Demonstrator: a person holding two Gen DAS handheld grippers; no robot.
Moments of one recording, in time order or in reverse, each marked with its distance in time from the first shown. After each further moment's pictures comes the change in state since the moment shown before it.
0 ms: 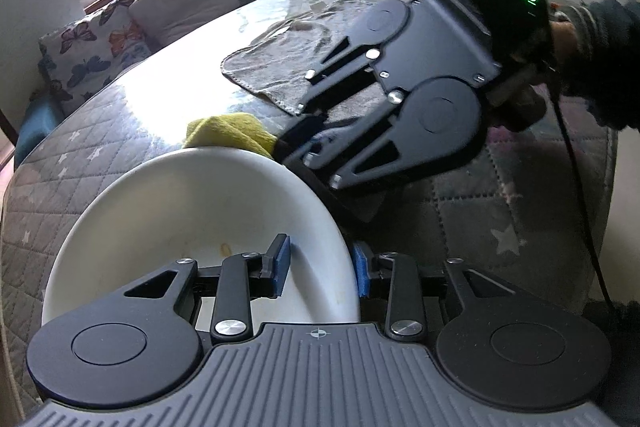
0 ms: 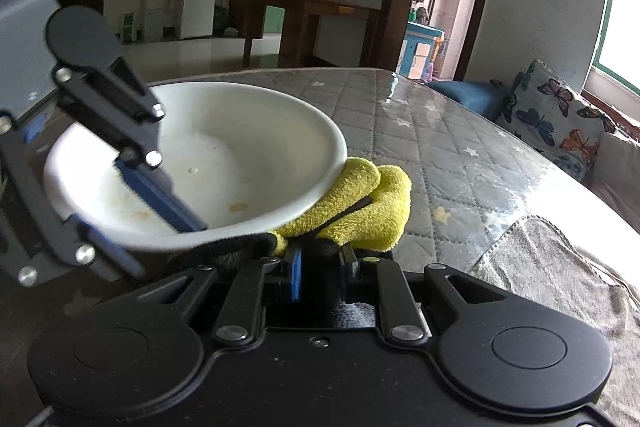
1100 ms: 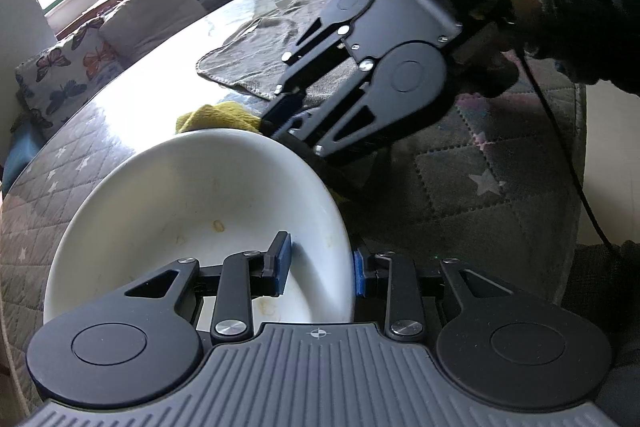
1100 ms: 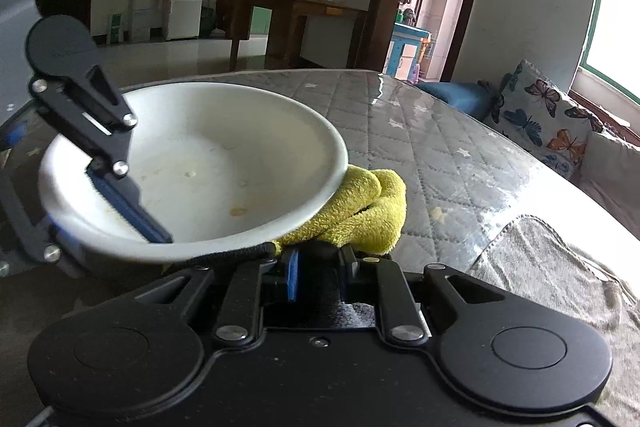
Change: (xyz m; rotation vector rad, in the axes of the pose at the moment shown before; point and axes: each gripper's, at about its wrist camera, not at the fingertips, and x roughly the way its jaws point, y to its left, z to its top) left arm -0.009 0.004 -0.029 0.128 -0.010 -0.058; right arm 0.009 0.006 0.002 0.012 -0.004 -0.053
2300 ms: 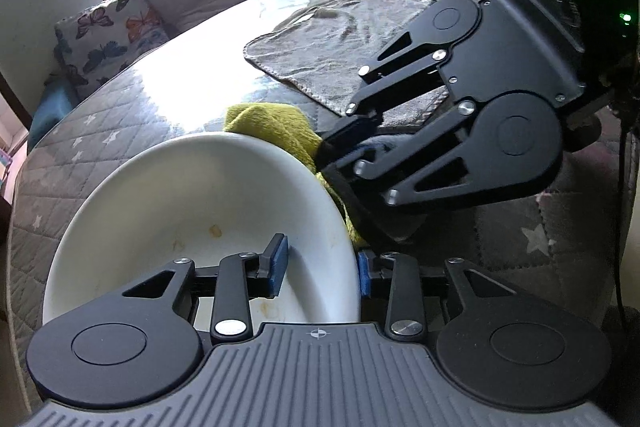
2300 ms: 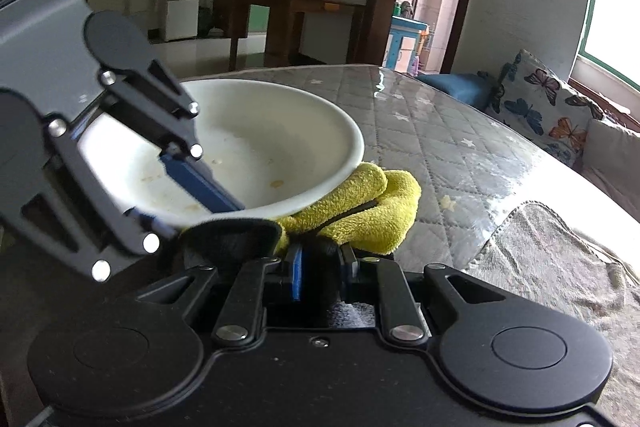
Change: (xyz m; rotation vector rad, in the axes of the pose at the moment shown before) left arm 0.011 0.010 0.019 -0.129 0.041 0.095; right arm -0.019 0.017 -0.006 0.024 0.018 0.013
